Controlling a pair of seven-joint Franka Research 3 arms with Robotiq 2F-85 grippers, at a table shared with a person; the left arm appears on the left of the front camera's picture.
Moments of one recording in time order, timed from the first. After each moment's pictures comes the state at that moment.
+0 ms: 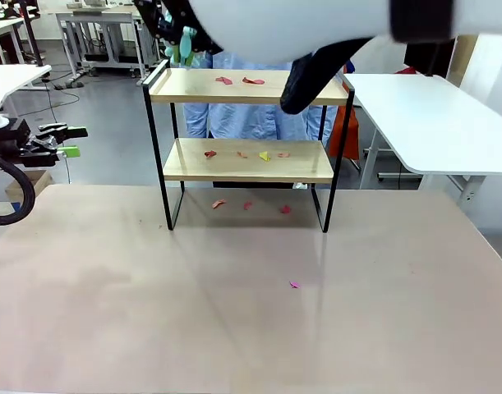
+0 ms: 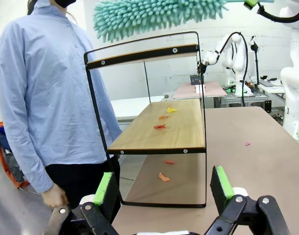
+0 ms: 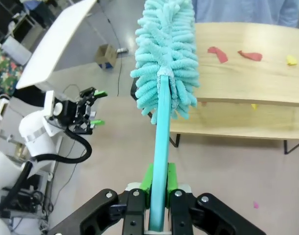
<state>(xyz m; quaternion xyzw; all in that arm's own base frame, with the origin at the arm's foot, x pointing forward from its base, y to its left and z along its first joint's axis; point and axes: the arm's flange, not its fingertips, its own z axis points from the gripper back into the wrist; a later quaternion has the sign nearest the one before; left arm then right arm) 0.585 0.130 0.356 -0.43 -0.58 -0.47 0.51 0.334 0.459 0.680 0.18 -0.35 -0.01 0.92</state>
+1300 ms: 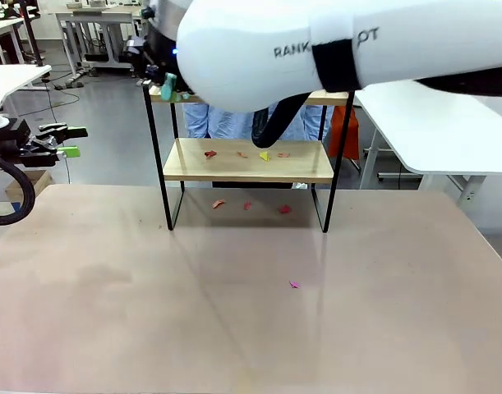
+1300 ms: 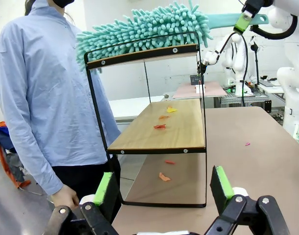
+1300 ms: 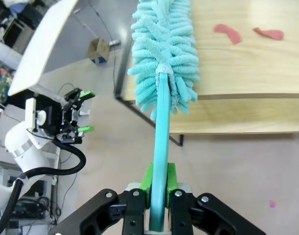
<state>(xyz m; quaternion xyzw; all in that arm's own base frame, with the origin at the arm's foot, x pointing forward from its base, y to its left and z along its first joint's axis) 0.585 0.130 0.356 -0.43 -0.58 -0.47 0.51 0.381 0.480 0.631 0.18 -0.32 -0.05 0.93</state>
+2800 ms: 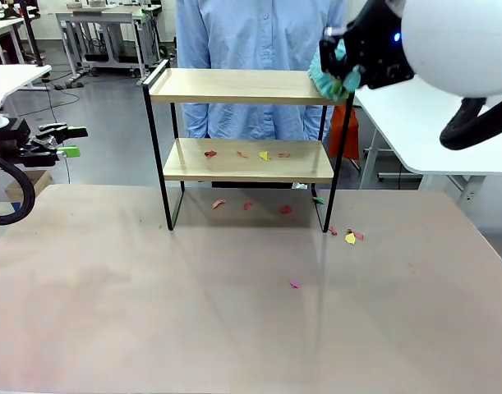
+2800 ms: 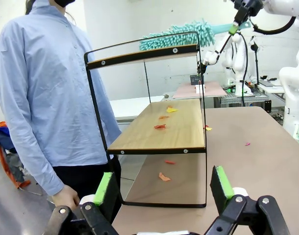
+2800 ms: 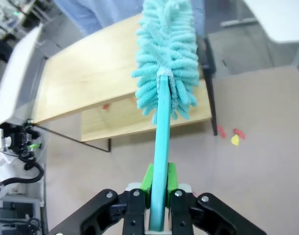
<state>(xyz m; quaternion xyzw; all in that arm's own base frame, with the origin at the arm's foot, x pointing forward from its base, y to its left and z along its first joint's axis) 0.585 0.130 0.356 -0.43 -0.58 -0.47 0.51 0.322 0.254 0.661 0.15 -0.35 -0.12 0.92</state>
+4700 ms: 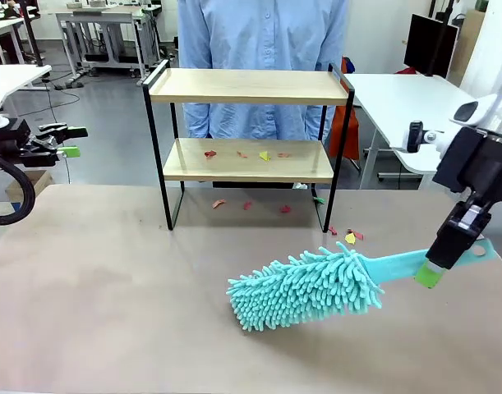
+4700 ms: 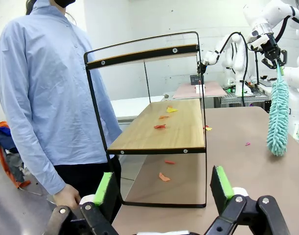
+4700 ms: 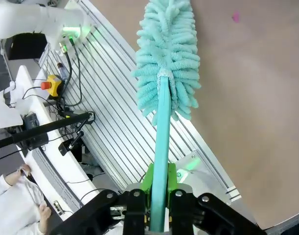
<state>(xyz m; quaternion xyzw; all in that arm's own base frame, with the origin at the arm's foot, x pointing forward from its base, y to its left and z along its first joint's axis) 0.585 0.130 0.356 -0.43 -0.58 -0.47 0.51 0.242 0.142 0.524 0.20 0.04 0.38 0.90</state>
